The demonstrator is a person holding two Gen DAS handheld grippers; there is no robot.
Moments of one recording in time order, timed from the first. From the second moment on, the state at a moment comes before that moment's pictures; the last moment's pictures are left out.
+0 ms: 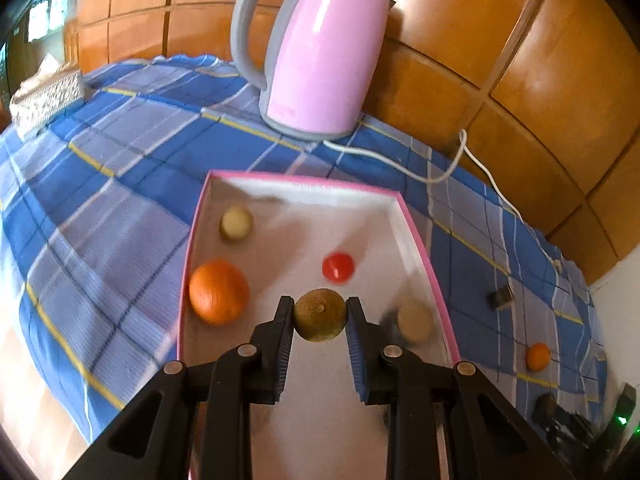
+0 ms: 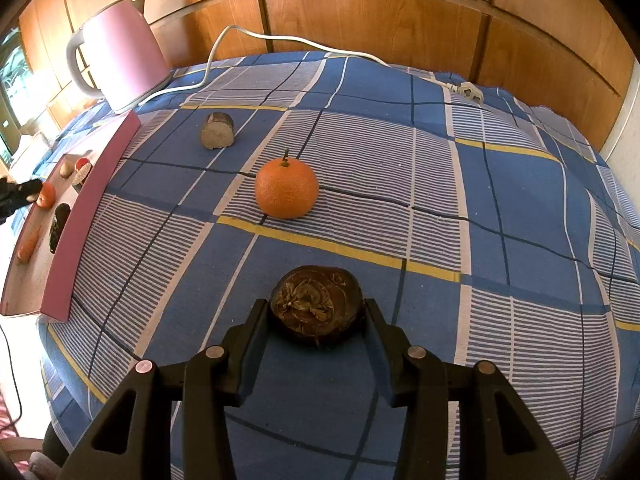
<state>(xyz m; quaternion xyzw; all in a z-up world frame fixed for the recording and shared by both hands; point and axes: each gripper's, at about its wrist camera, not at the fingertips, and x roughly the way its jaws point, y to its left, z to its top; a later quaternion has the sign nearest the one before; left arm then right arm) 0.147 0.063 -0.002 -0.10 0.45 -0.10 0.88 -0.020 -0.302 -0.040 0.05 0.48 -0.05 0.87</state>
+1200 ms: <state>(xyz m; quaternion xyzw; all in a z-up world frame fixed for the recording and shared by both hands) 0.063 0.046 0.000 -0.06 0.41 -0.03 0.91 -0.021 -0.302 -0.040 0.06 0.48 -0.06 0.88</state>
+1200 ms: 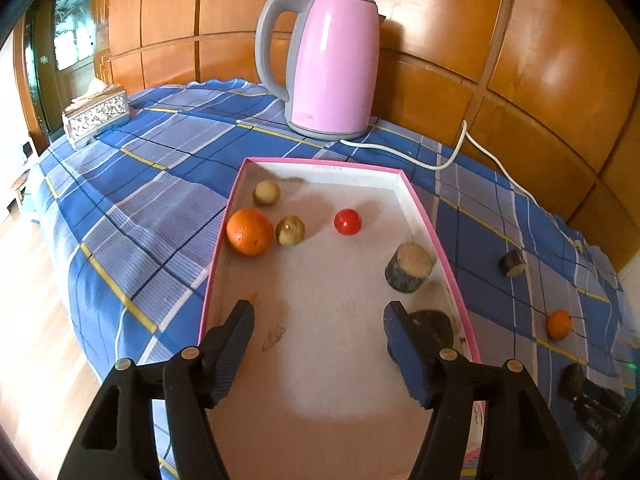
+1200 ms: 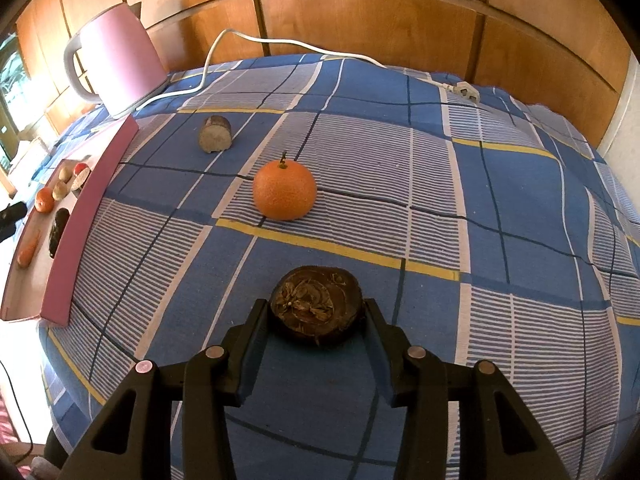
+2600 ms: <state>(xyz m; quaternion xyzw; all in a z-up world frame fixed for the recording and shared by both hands) 0.007 0.090 -0.012 -0.08 0.39 0.05 0.92 -0.035 -0.312 -0.017 0.08 0.44 -0.08 0.89</state>
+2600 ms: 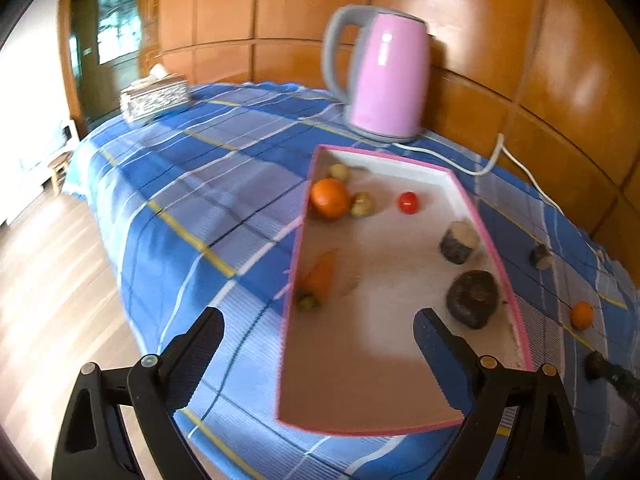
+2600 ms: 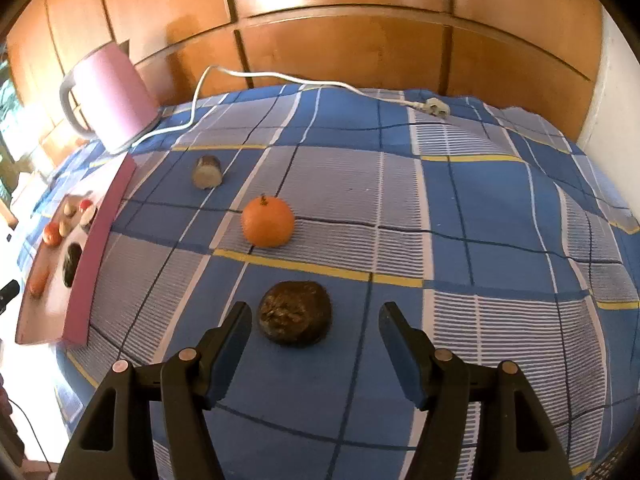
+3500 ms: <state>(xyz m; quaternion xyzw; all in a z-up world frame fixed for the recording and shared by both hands) 0.009 0.101 -0.015 -0.10 0.39 0.08 0.91 -0.011 -0.255 -0.013 0.02 0.45 -0.02 0.89</state>
